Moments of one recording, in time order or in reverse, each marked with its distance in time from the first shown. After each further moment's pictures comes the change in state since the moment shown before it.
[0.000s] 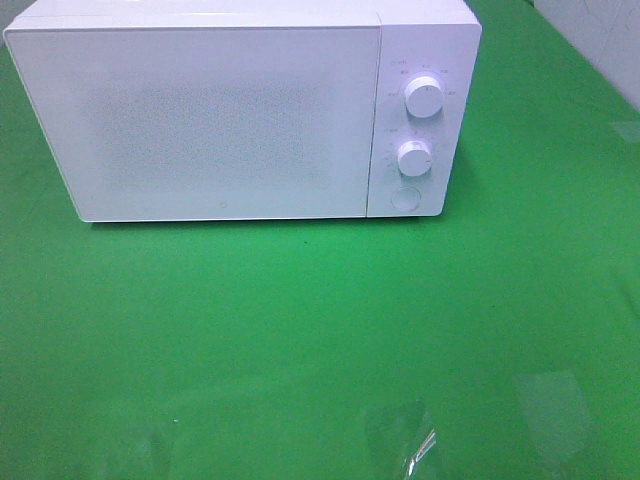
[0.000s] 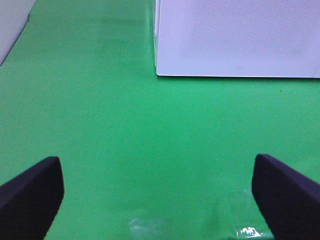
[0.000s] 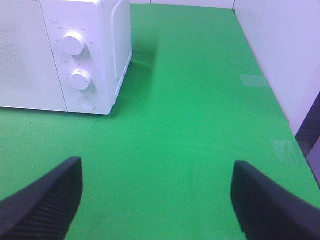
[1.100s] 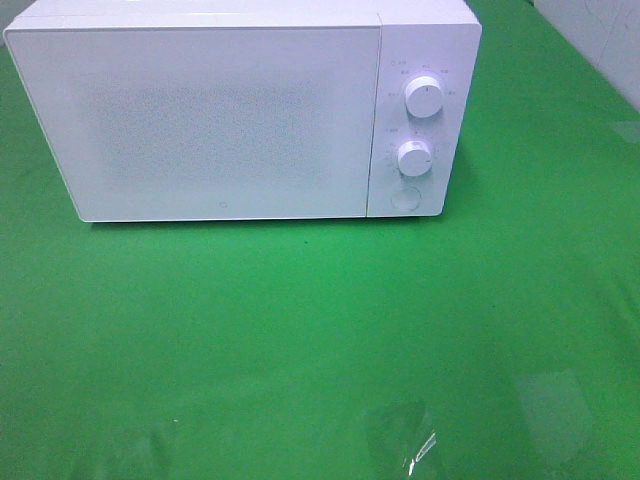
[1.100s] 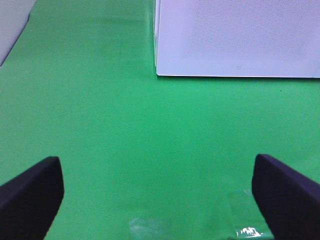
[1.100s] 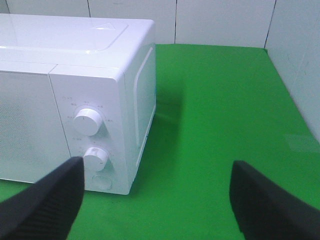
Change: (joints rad) left arm 0.000 0.000 0.000 0.000 0.000 0.000; right arm 0.000 0.656 0.016 0.000 -0.764 0.056
